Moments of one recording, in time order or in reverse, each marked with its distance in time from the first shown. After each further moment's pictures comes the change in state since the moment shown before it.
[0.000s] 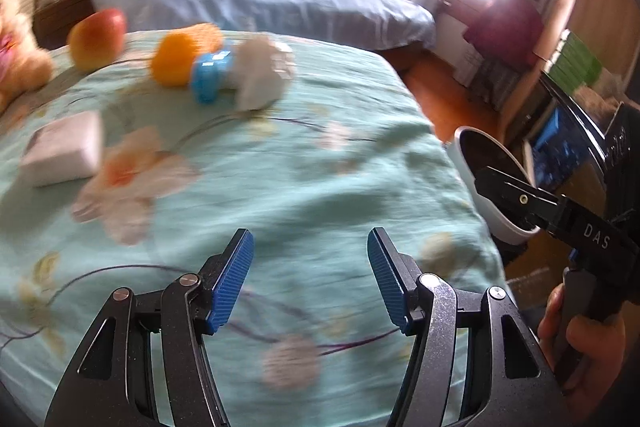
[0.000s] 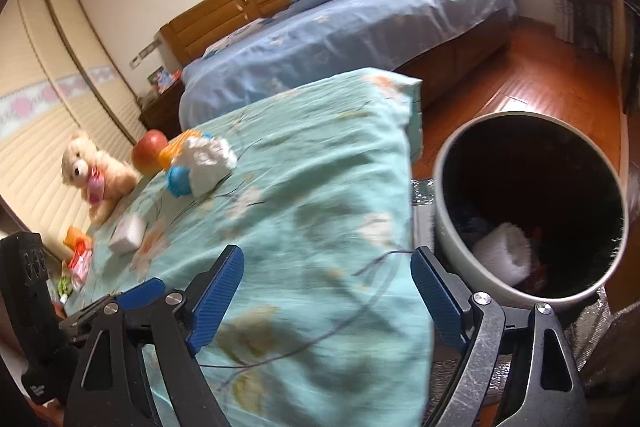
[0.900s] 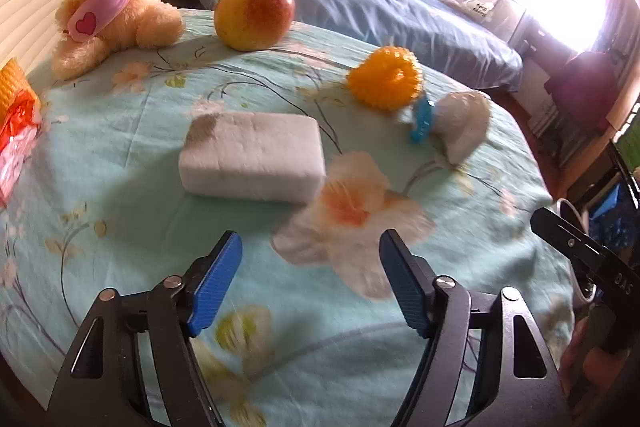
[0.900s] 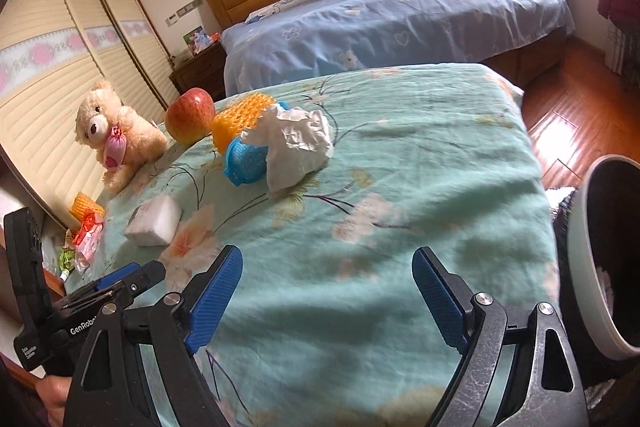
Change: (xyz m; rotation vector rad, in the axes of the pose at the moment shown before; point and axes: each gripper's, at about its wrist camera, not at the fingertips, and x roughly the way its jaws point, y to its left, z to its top) left arm -0.002 0.130 0.022 -0.213 -0.011 0.208; right arm 0.067 0.091 0.015 -0.144 0.075 0.075
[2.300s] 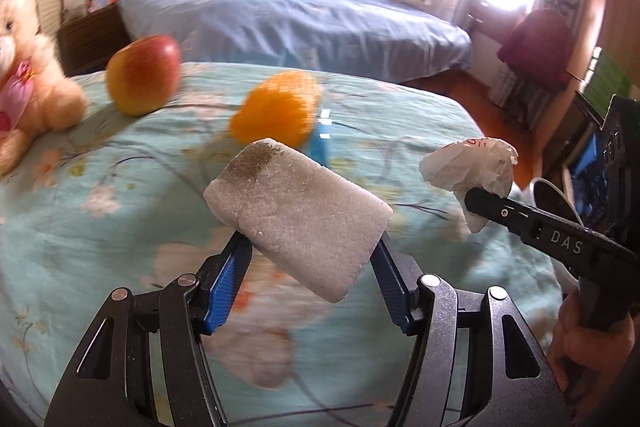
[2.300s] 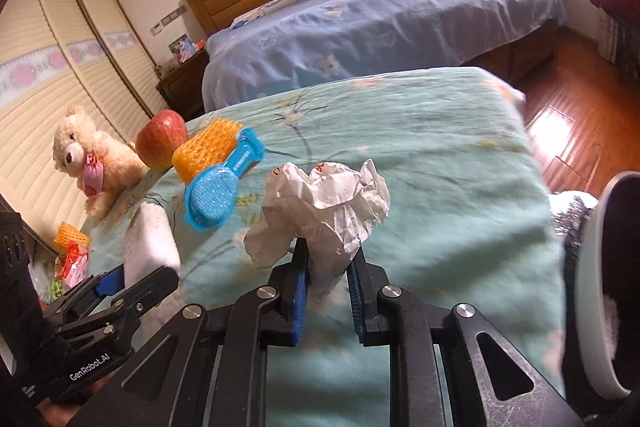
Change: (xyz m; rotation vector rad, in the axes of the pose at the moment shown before) left arm 0.017 -0.075 0.025 0.225 -0.065 -0.122; right arm 0.019 -0.027 0.025 0.060 -0.010 -0.022
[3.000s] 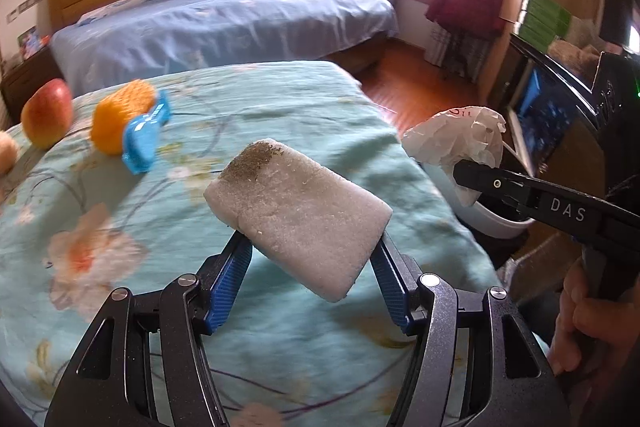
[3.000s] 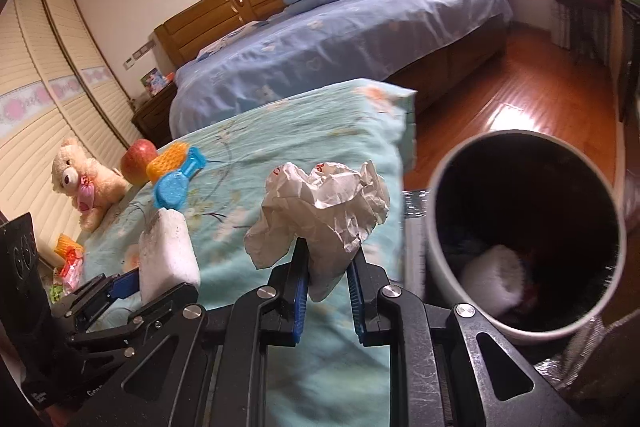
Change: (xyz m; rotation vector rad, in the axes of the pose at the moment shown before) left arm -0.015 -0.116 -0.027 0.212 0.029 -0.150; right arm -0.093 -0.077 -0.040 0.090 -0.082 -0.094
